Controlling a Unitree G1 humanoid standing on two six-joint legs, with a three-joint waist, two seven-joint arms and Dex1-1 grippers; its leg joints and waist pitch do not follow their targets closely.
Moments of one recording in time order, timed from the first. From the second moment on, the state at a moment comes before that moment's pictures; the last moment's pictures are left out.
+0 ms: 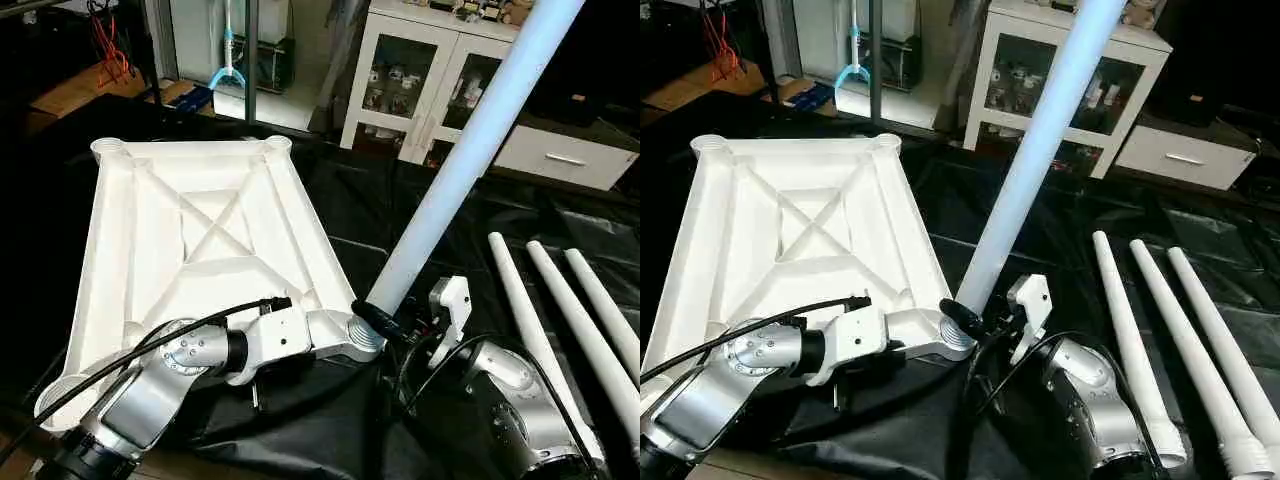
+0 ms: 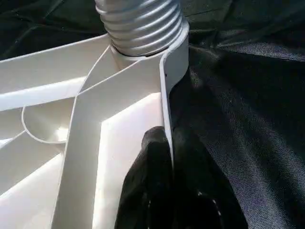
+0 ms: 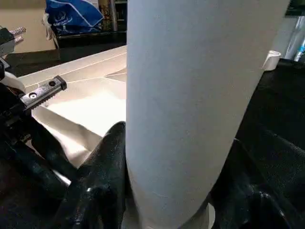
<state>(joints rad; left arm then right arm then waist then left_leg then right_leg) -0.21 0.54 -0.44 -0.11 0.11 0.31 -0.93 -0.14 -0.27 0.18 0.35 0.42 -0.13 0.81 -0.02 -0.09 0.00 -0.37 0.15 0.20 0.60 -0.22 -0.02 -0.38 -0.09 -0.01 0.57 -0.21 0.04</state>
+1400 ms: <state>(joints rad) -0.44 0.13 -0.29 -0.13 -0.02 0.75 -0.64 -0.54 -0.09 -0.17 0.84 0.30 -0.13 -0.22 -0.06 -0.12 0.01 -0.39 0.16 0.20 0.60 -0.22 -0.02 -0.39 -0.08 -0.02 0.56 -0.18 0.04</state>
